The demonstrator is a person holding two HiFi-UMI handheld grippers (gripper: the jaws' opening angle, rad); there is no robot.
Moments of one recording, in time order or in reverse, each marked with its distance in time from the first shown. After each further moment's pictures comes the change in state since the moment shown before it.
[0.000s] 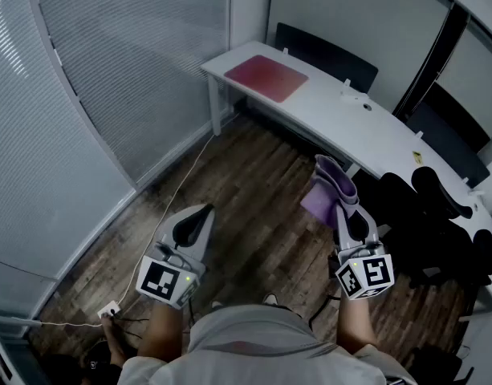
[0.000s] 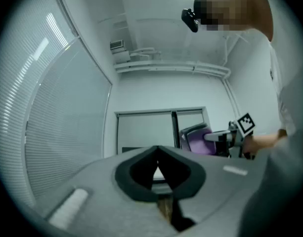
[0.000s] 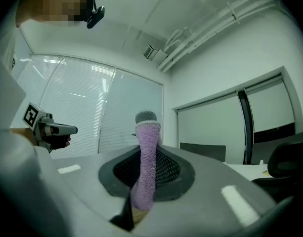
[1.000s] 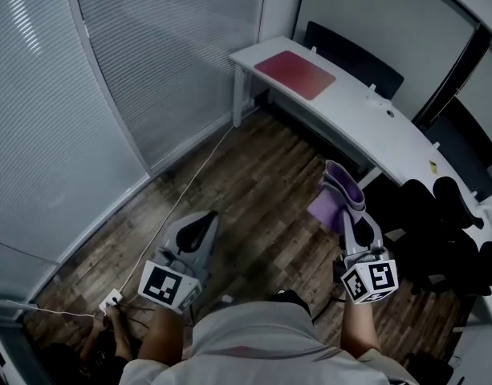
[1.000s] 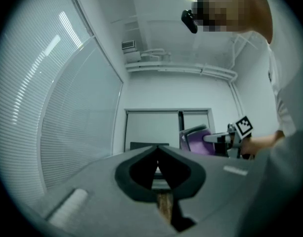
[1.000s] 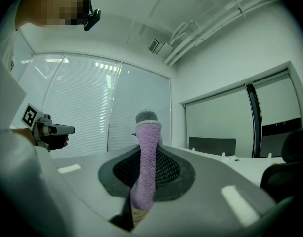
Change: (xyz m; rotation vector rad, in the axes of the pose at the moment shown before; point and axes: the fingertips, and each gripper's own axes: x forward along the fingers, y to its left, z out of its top) left arm -0.107 0.078 -0.039 -0.092 0.028 0.050; right arm 0.031 0.115 -0.035 0.015 0.069 0.043
